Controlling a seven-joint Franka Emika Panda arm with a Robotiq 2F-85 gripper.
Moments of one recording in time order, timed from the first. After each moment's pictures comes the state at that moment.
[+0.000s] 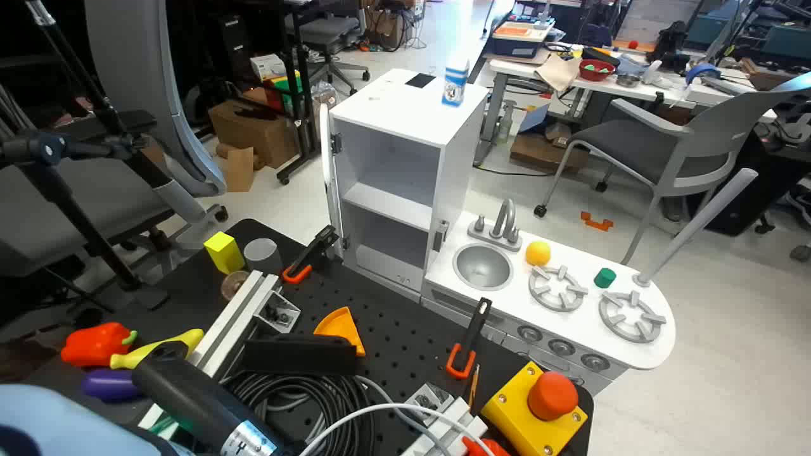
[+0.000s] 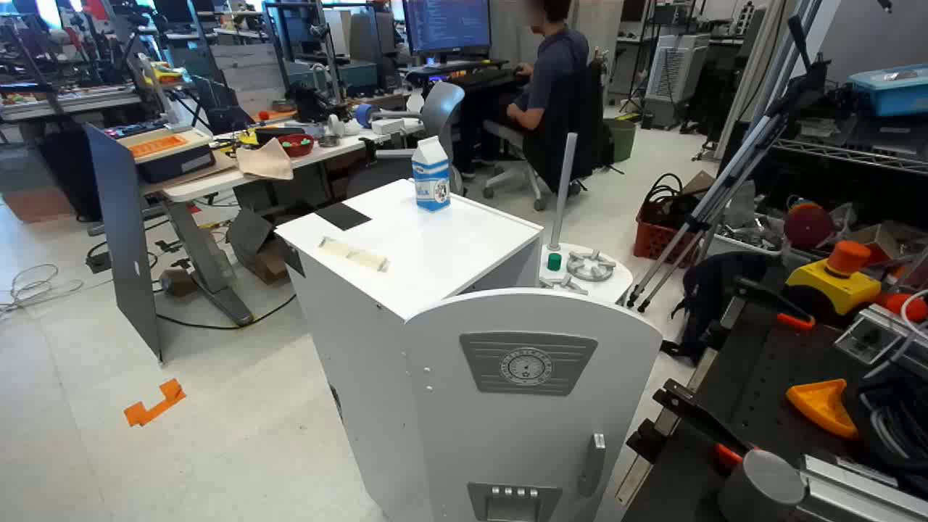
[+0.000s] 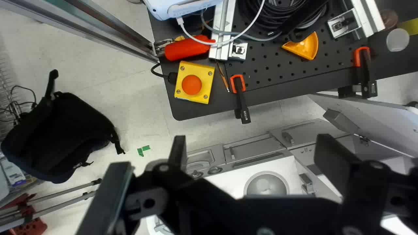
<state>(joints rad) -0.18 -0.52 -0.19 -2.36 -0.17 1.67 -0.14</state>
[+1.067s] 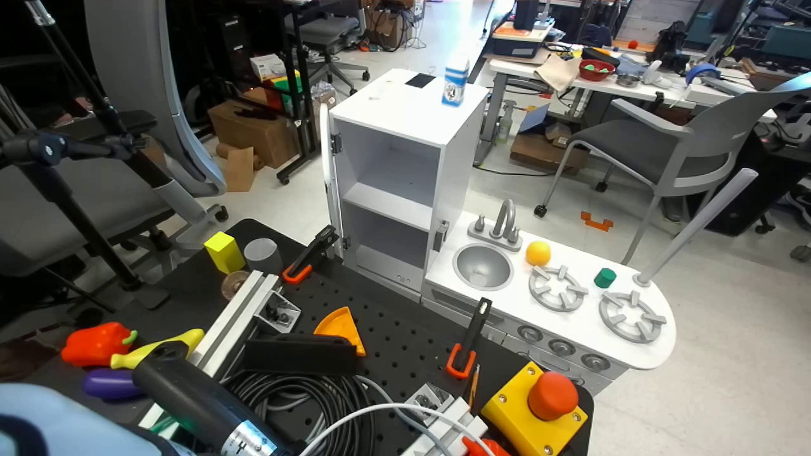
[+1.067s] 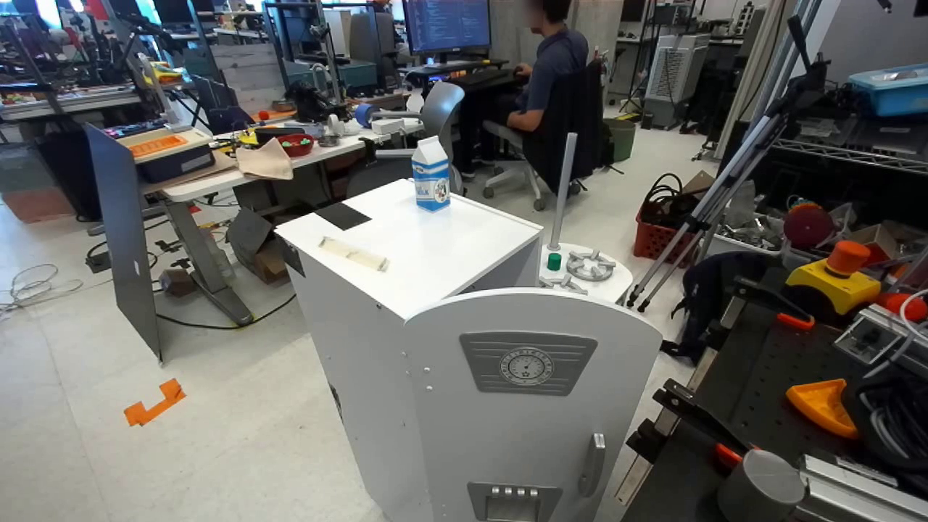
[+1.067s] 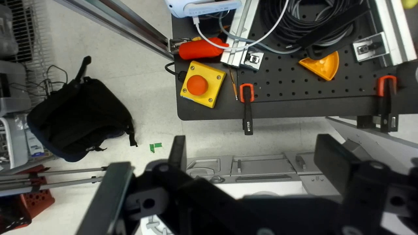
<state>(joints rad) -0.13 -0.51 -0.08 -2.42 -0.26 1.69 -0.12</state>
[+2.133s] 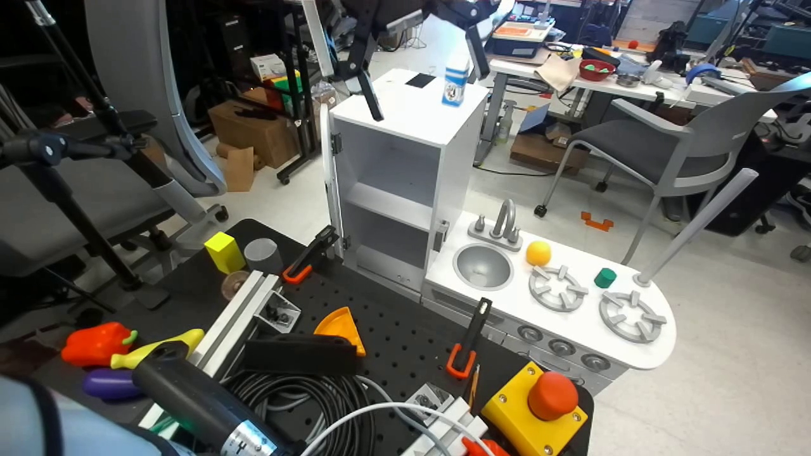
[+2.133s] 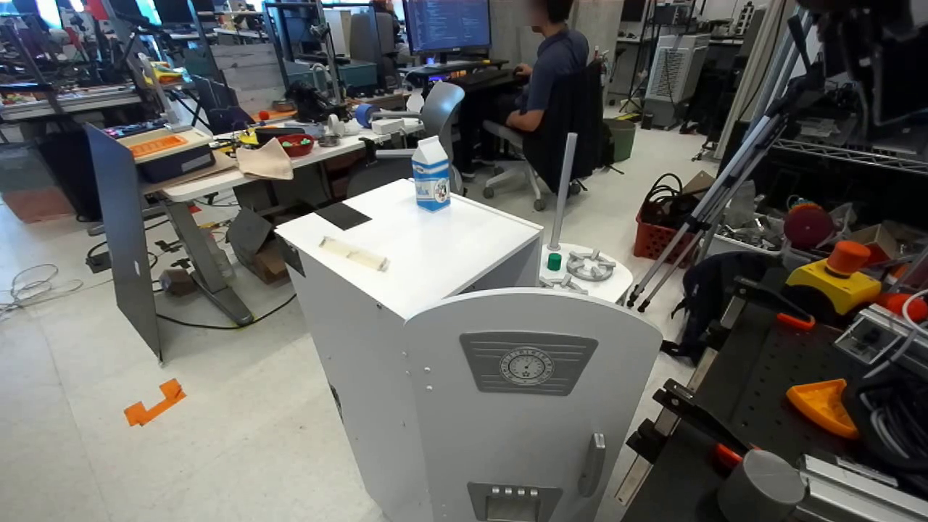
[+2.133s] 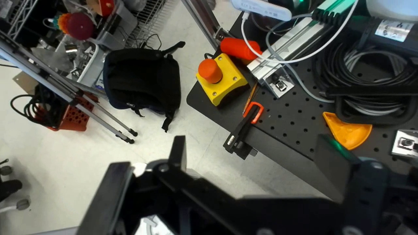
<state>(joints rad) 0.15 -0.29 0.18 -2.49 -0.50 1.69 -0.06</state>
